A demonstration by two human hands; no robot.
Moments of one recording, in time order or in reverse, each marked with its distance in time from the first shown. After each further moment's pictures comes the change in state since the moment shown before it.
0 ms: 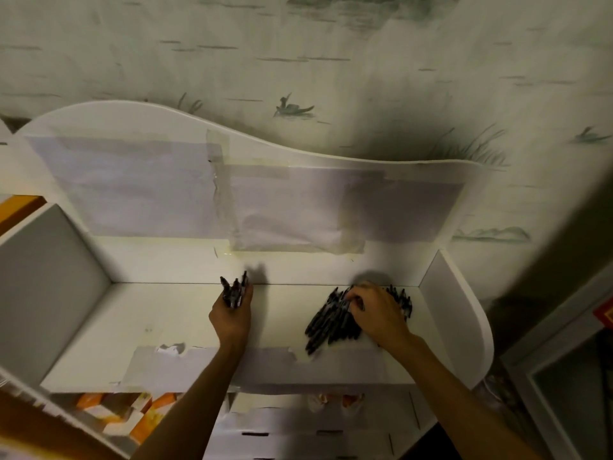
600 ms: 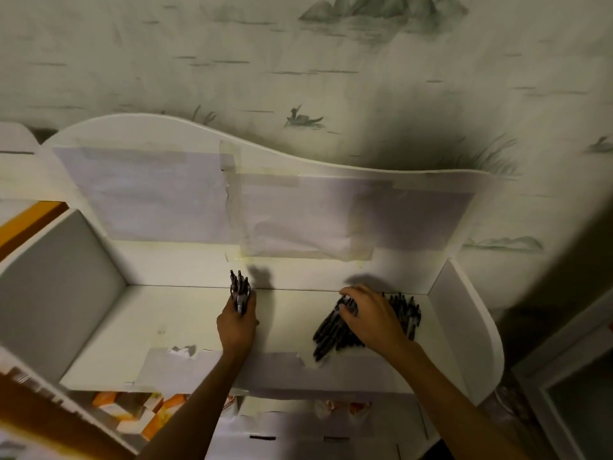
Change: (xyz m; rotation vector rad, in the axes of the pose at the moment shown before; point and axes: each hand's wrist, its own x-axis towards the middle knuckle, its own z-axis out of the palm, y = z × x) left_hand -0.003 0.004 -0.016 0.150 -0.088 0.036; right_hand 0.005 -0.024 0.005 0.004 -0.043 -0.018
